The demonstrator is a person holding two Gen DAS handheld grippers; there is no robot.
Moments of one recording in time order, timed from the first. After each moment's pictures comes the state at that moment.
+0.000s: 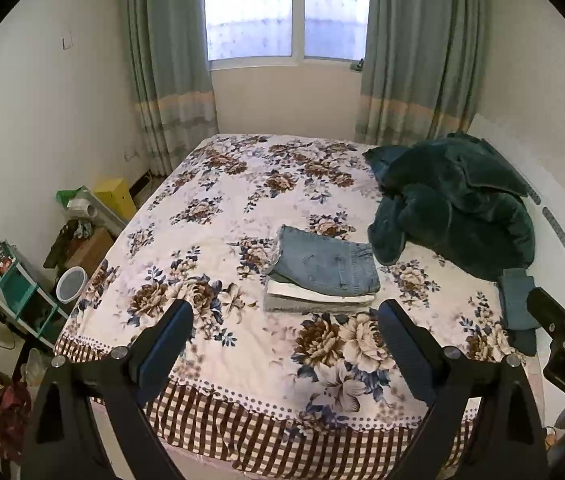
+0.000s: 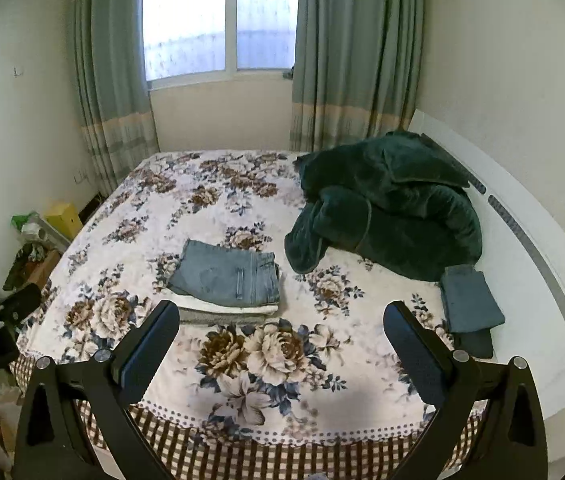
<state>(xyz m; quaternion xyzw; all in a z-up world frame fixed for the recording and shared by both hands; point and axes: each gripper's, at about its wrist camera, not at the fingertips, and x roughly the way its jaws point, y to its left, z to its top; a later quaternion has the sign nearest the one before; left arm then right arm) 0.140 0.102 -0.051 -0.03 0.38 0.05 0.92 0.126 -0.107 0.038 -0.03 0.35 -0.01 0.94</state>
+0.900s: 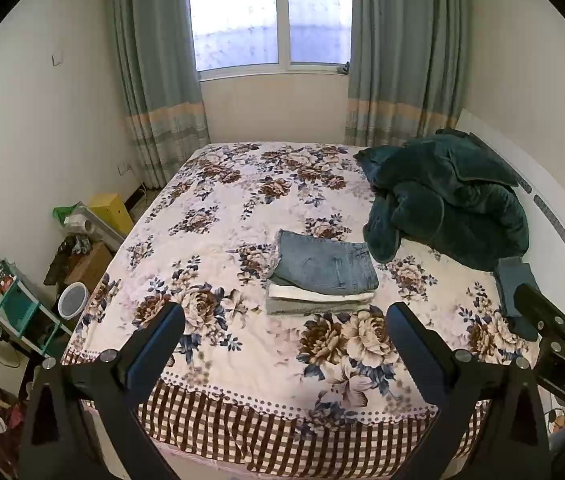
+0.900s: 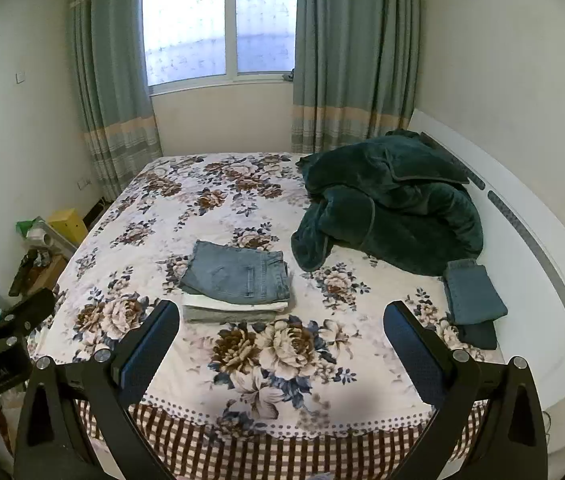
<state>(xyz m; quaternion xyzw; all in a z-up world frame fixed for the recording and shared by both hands) 0.116 0.104 -0.049 -0.01 0.37 0.04 0.93 0.112 -0.094 0.046 -0.02 0.35 0.00 0.94</state>
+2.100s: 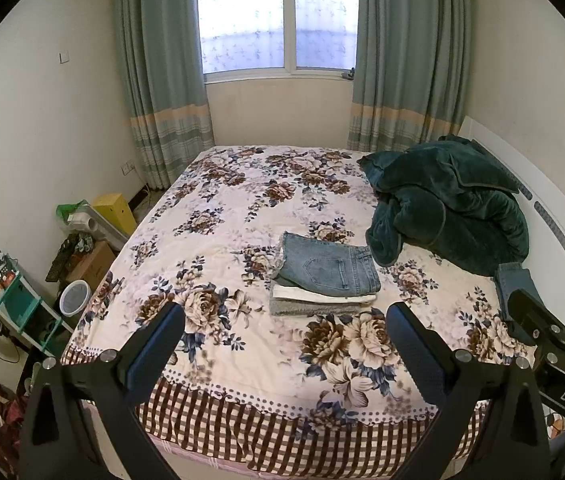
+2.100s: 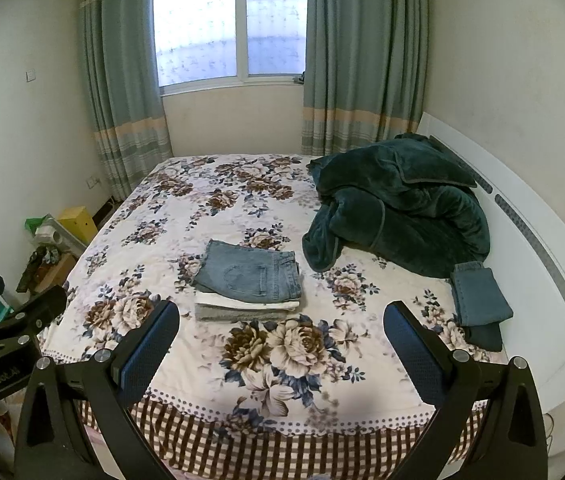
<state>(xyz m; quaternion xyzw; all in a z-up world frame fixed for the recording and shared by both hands) 0.114 0.110 -0.045 -0.01 0.37 0.04 0.93 0.108 -0.068 0.045 -0.02 0.35 0.01 0.94</state>
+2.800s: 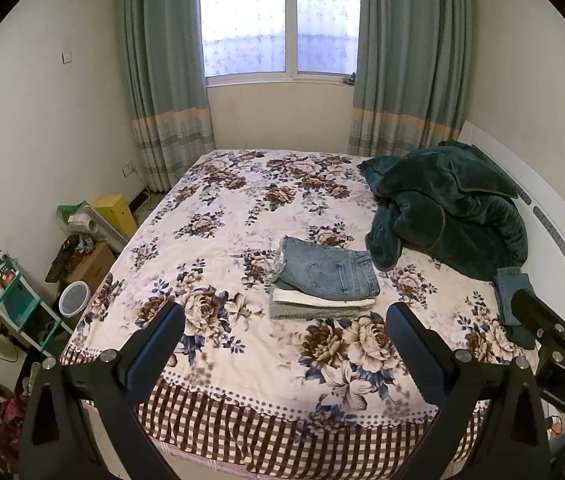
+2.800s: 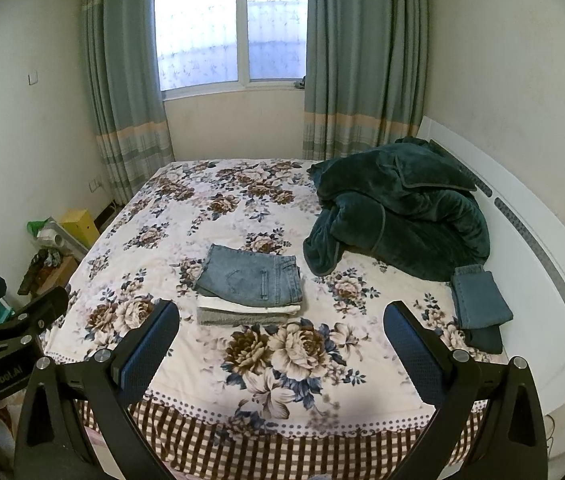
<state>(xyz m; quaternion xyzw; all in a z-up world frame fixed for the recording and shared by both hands) 0.113 0.109 -0.033 -0.01 0.36 0.04 0.93 0.106 -0.061 0.045 -0.02 0.35 0.01 0.94</state>
